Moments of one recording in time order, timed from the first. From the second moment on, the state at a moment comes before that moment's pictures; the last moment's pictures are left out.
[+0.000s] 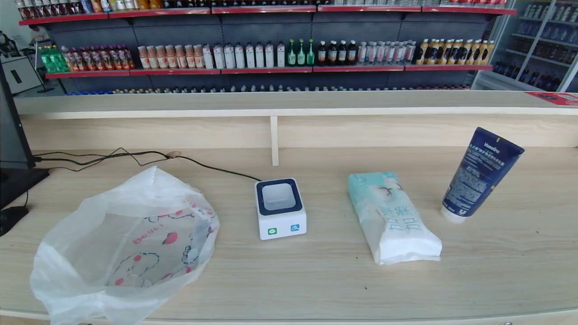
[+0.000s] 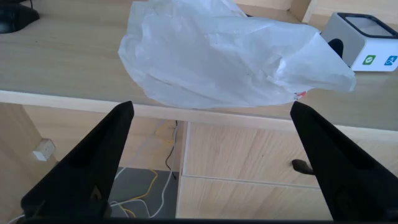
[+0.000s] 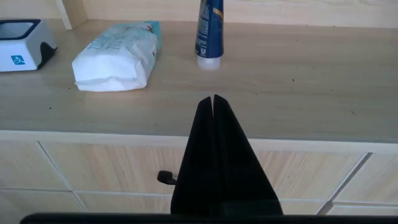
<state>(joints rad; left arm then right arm) 0.00 0.00 0.00 0.00 0.01 -0.04 0.00 0.00 -0.08 -0.03 0.01 -0.05</state>
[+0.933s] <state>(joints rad) 0.00 0.00 0.00 0.00 0.01 -0.04 0.07 0.80 -0.50 -0.87 0.07 -0.13</state>
